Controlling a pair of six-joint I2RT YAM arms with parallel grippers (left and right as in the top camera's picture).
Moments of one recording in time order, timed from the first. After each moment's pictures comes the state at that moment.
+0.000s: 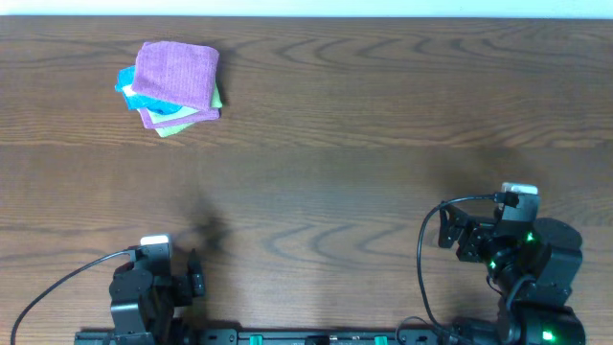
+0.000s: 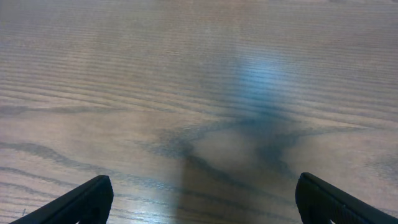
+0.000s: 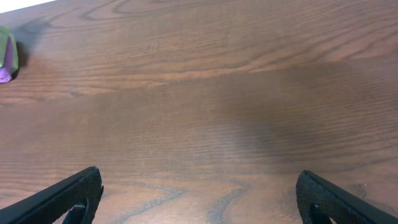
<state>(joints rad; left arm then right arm) 0.07 0.01 0.32 -1.02 -0.03 0.01 -0.17 0.51 0.61 -0.76 -0.23 0.12</state>
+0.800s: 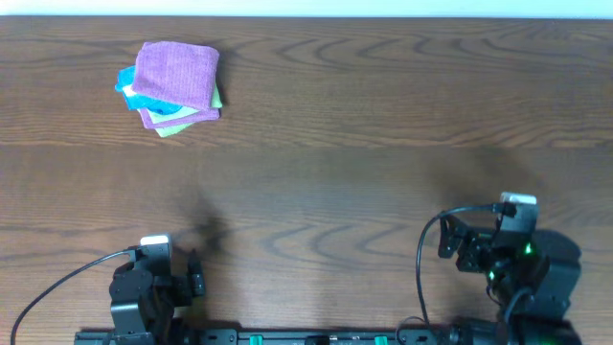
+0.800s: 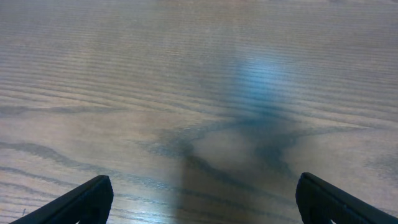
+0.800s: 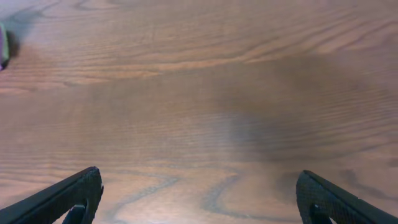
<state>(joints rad) 0.07 0.01 0.32 -1.02 -0.03 0.01 -0.16 0.41 0.58 -0.82 -0.21 0.07</state>
